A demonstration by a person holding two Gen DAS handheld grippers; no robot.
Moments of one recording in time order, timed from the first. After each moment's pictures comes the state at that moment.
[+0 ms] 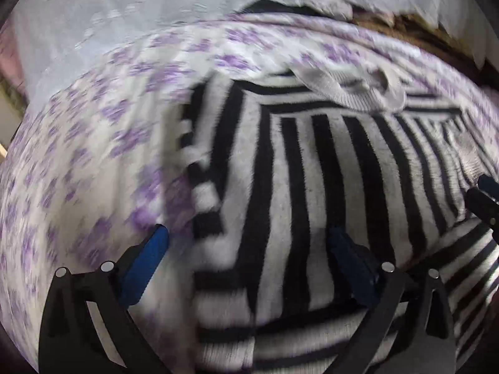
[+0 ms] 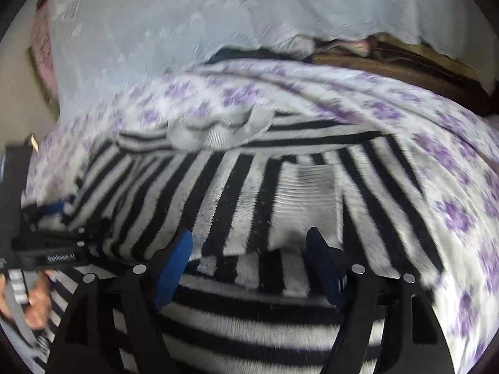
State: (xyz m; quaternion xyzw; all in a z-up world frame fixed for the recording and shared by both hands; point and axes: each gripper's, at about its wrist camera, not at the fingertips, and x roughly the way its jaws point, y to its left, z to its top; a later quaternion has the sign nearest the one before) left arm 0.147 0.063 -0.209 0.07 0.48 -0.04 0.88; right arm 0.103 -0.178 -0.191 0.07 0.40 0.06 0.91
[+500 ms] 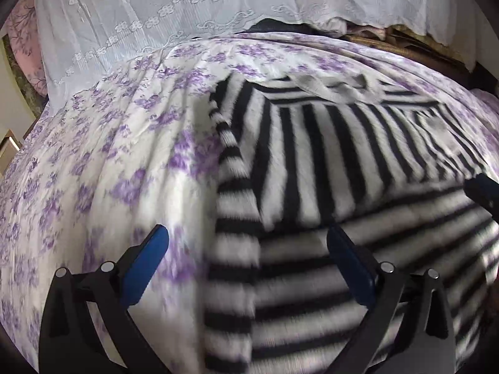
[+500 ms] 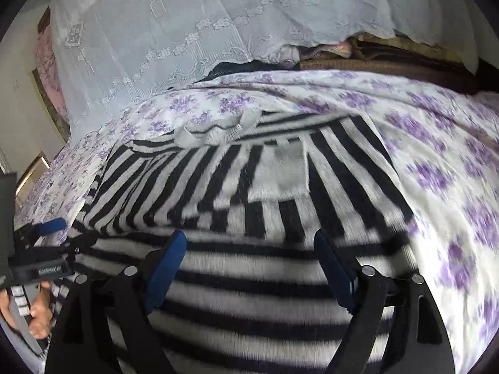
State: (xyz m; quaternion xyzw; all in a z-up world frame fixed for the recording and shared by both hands) left arm 0.076 0.073 -0.197 0.08 0.45 -0.03 0.89; right arm 0.047 -0.202 -0.192 0.11 0.39 0.06 0.91
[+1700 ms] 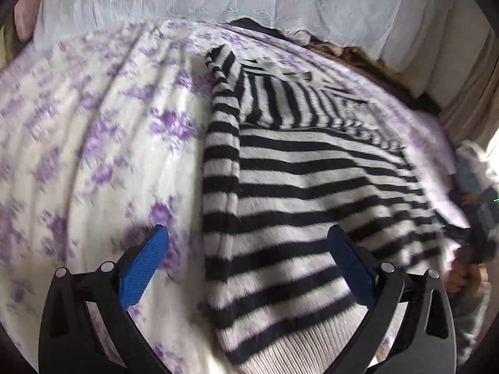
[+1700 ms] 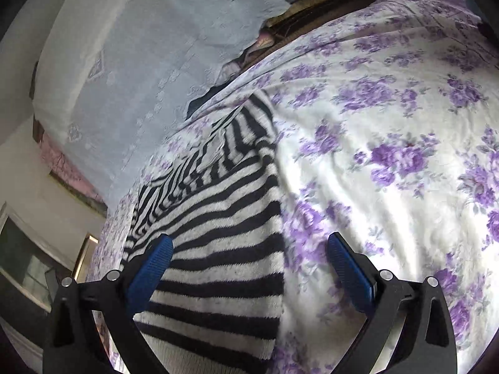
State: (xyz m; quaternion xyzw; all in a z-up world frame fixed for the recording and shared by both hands) left arm -0.034 0.146 -0.192 -0.08 0.45 -0.17 0.87; right arm -0.088 -0.320 -0.213 0.34 0.34 0.08 0.87
